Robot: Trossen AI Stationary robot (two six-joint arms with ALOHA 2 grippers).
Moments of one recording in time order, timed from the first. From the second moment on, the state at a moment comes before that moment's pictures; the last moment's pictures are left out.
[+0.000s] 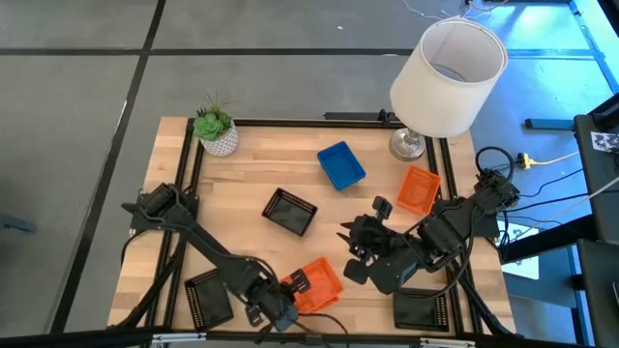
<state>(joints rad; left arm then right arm) -0.64 1.97 1.62 -0.70 -0.18 0.37 0.62 1.74 1.94 -1.18 0.78 0.75</state>
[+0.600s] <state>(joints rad) -0.64 2.02 1.62 -0.76 -0.19 0.17 0.62 1.74 1.94 -1.20 0.78 0.75</state>
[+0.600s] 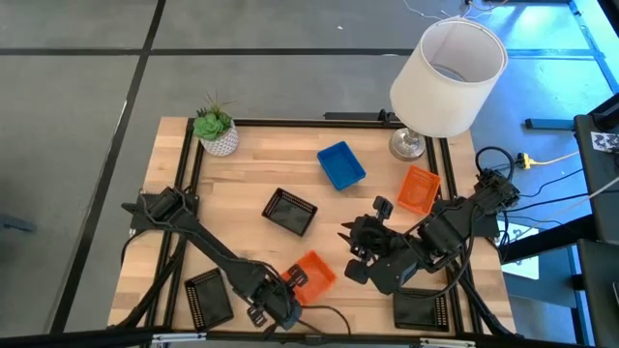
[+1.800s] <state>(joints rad) -0.57 2.00 1.62 -0.98 -0.19 -0.15 0.63 1.74 1.94 -1.23 0.72 0.78</state>
